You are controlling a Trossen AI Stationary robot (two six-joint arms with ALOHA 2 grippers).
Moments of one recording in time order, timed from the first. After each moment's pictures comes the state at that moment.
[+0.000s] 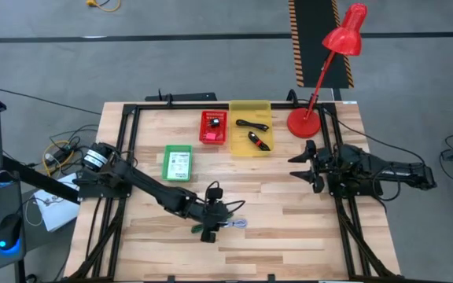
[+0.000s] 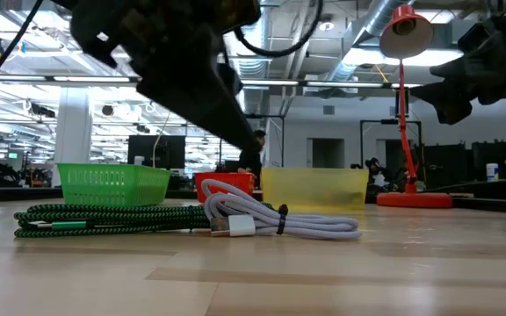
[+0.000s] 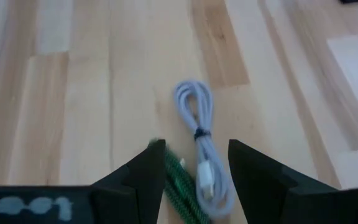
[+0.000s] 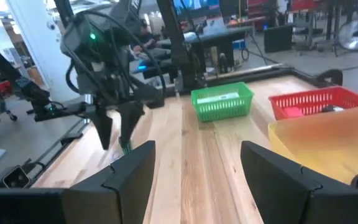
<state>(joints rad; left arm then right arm) -0.40 1.84 1.09 -0.05 -0.21 -0.16 -0.10 0.05 0.04 -0.06 -0.16 0.15</state>
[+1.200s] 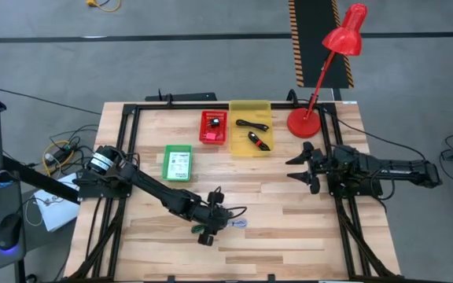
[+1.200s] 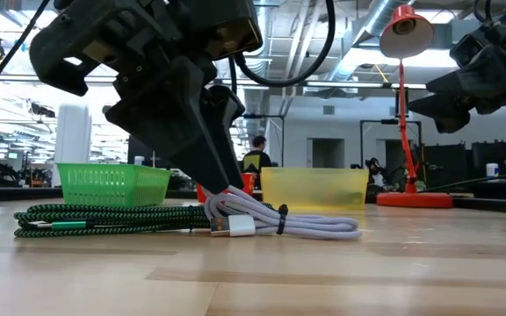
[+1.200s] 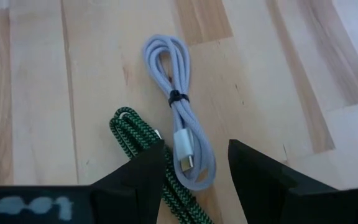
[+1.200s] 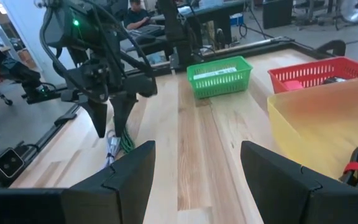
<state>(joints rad) -0.40 1.90 1.14 -0.17 -0.11 -0.14 -0.10 0.15 0.04 -0.05 -0.16 0.16</state>
